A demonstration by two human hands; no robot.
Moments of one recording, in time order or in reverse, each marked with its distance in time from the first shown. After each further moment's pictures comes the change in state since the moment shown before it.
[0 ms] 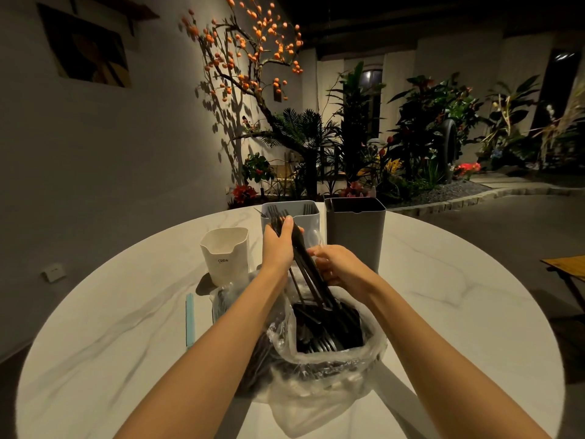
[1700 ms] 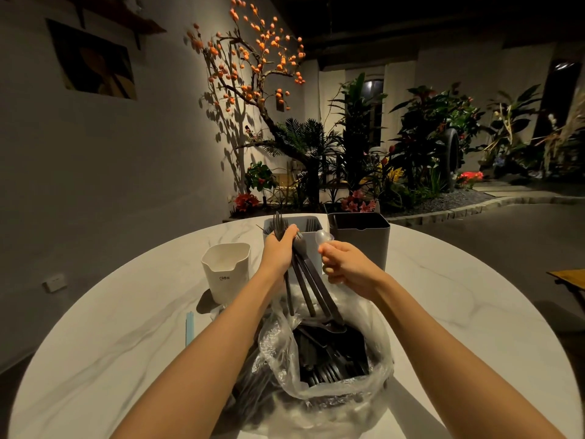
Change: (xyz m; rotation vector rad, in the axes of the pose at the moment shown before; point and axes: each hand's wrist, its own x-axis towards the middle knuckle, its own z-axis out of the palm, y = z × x) left_hand 0.030 0.014 -0.002 0.015 -0.083 -0.093; right_hand 0.032 -0.008 -0.026 0.053 -0.047 -0.160
